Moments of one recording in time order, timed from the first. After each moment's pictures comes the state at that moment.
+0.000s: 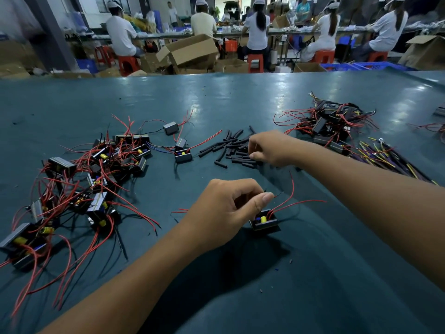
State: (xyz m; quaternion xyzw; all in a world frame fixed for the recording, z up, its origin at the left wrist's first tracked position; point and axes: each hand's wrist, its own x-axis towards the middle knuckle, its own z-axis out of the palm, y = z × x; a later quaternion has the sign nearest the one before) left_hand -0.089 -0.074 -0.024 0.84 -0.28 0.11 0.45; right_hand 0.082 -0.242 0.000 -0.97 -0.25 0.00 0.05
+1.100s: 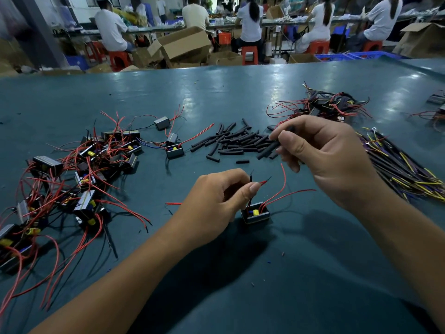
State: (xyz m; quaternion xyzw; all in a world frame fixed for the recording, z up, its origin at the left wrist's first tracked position) left_hand -0.090 -0.076 -0.023 0.85 -0.23 0.05 0.47; right_hand -0.059 -0.283 0.020 -0.72 -0.28 -0.12 0.63
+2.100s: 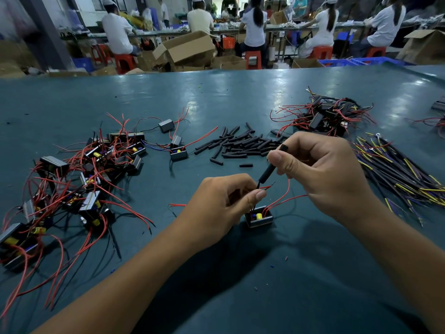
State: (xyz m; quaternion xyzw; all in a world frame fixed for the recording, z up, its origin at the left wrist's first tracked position) left_hand -0.090 -0.076 -0.020 0.84 -0.26 0.08 0.47; right_hand -0.068 -0.272 0.015 -0.77 -0.27 -0.18 0.55
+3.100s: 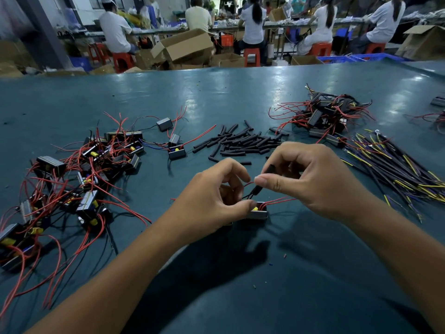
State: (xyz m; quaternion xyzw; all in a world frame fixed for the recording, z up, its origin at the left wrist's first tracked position) left_hand -0.085 -0.064 -0.019 0.81 -0.24 0.00 0.54; right_hand -0.065 -0.278 0.011 -0.83 -0.31 -0.11 0.44
